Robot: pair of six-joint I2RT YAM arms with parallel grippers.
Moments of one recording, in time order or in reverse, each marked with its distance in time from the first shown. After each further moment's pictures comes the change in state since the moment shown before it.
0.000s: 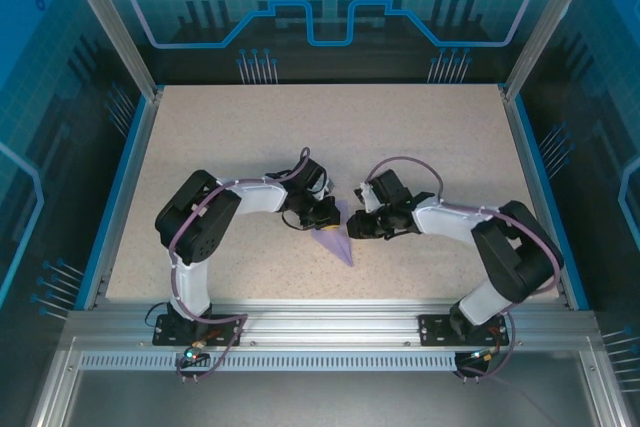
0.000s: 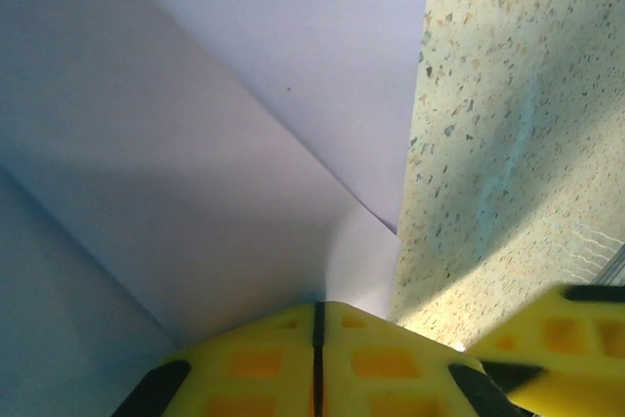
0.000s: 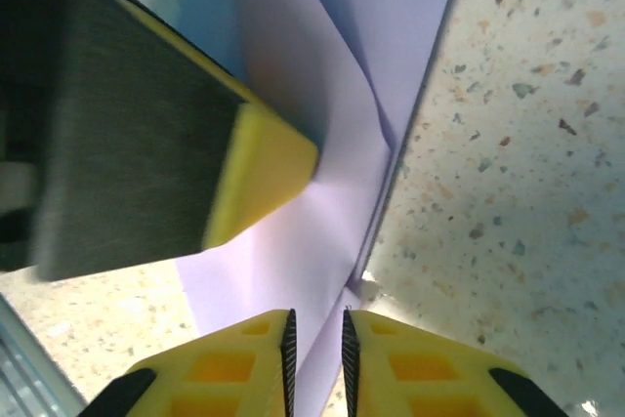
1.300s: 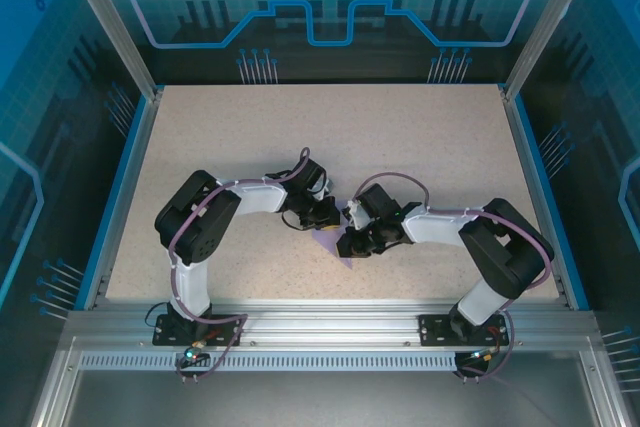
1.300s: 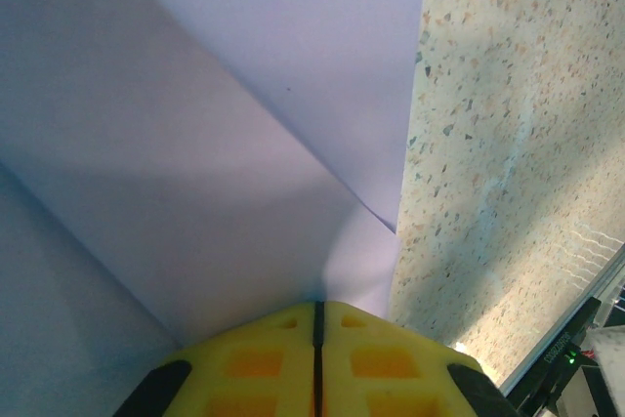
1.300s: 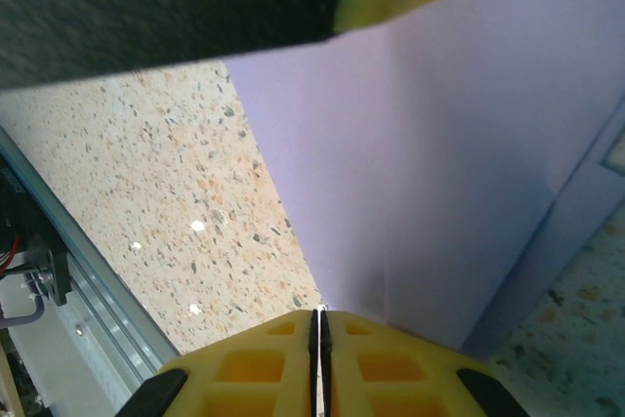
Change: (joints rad) left arm 0.000 -0.002 -0.002 0.001 -0.001 0.000; right arm 0.108 0.080 -0.042 0.048 -0.156 0.113
